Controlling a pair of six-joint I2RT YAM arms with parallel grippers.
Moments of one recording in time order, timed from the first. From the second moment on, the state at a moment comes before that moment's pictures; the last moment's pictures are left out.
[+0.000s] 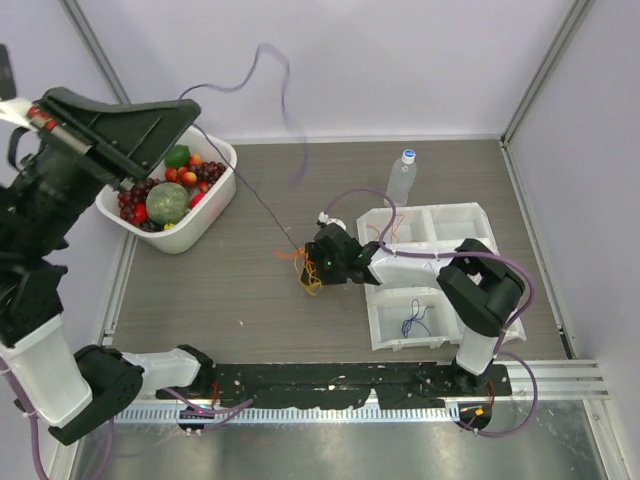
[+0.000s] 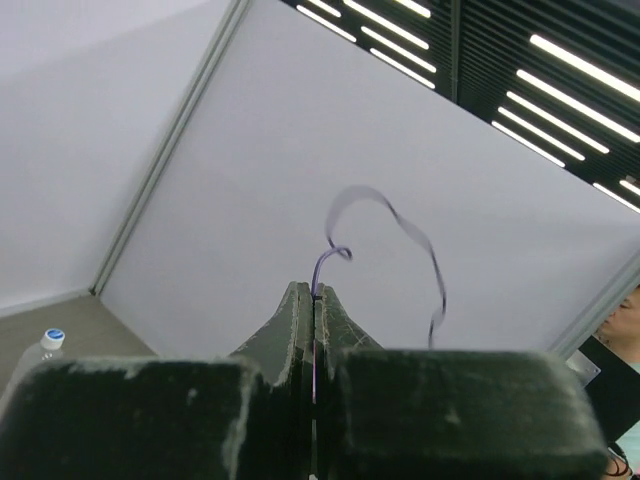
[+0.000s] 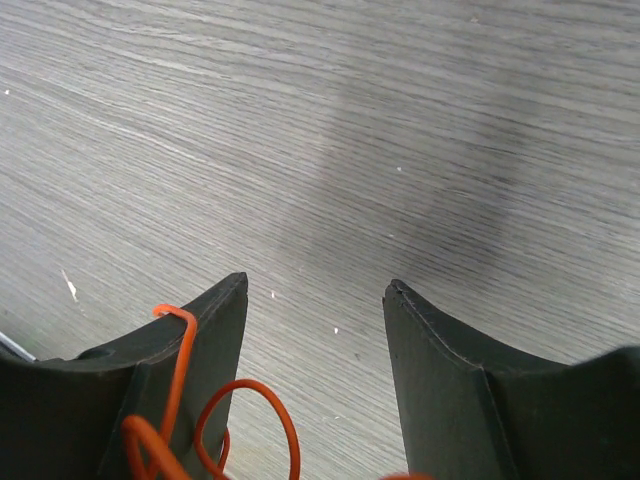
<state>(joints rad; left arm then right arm) -0.52 1.26 2.41 -0.68 0.32 -0.81 0.87 1.78 1.02 -0.10 -0.01 0.74</state>
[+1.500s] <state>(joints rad) -0.52 1.21 2.17 -0.88 0.07 -0.82 1.03 1.23 1.09 -0.06 -0.17 0.40</state>
